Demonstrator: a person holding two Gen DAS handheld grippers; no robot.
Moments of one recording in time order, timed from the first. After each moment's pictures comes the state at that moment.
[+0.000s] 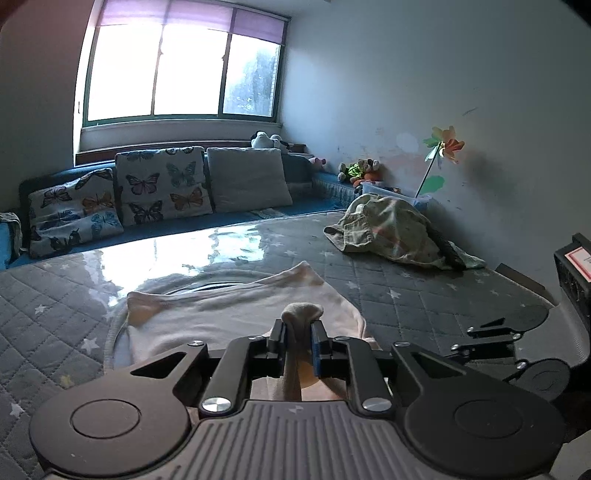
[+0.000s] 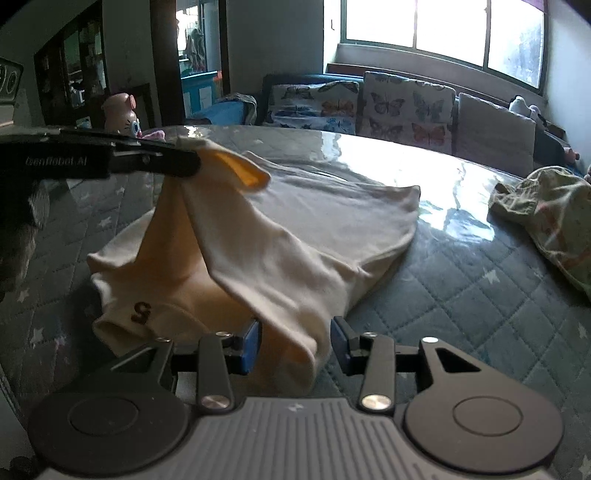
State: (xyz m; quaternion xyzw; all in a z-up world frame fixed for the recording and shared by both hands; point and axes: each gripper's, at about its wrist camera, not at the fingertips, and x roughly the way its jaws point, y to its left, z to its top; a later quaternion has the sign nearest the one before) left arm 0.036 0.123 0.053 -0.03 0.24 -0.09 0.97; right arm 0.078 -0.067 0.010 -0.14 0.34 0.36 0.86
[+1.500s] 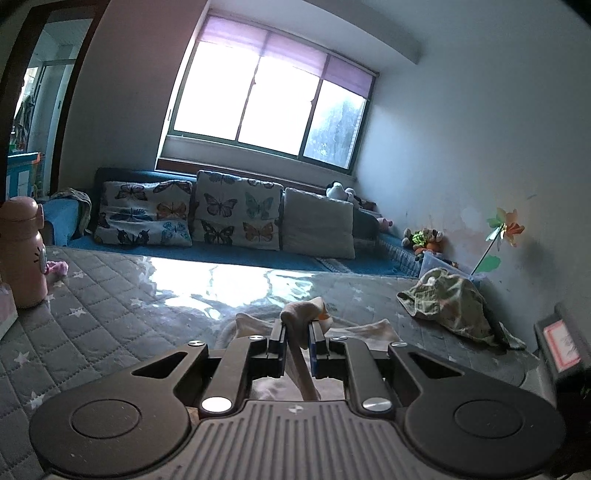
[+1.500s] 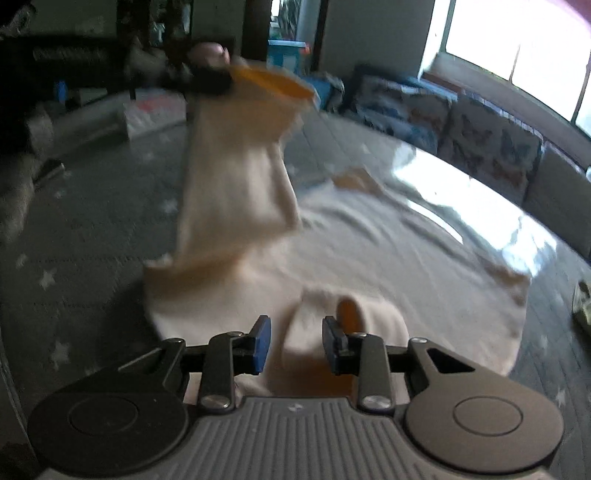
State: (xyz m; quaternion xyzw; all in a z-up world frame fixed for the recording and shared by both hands) left arm -0.016 0.222 0.073 -0.13 0.16 0.02 0.98; right arm 0.074 0.050 0.011 -0.26 0.34 0.45 0.79
